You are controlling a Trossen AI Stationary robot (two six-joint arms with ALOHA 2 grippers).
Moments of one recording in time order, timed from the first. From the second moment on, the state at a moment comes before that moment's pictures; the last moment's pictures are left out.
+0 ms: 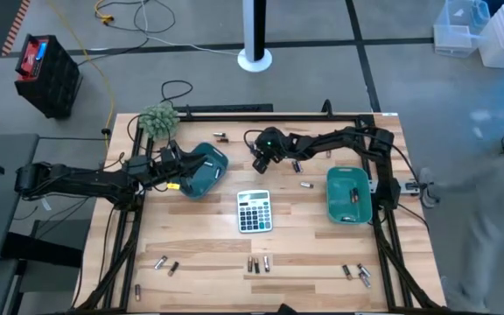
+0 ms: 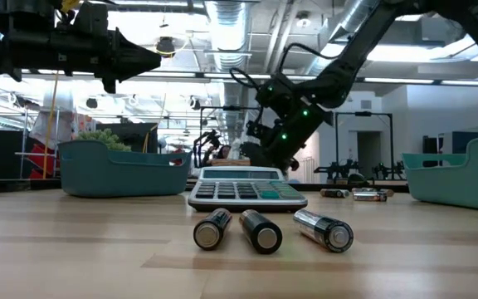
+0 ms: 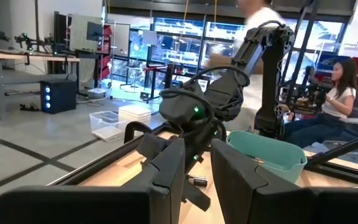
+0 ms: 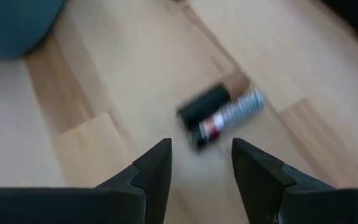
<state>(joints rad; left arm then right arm) 0.16 0.79 0.17 0.80 -0.25 -0.08 -0.40 2.02 1.12 0.11 0.09 0.11</state>
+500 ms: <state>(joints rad) 0.16 0.79 0.17 0.78 -0.25 -0.08 -0.39 1.97 1.28 -0.15 0.06 -0.13</state>
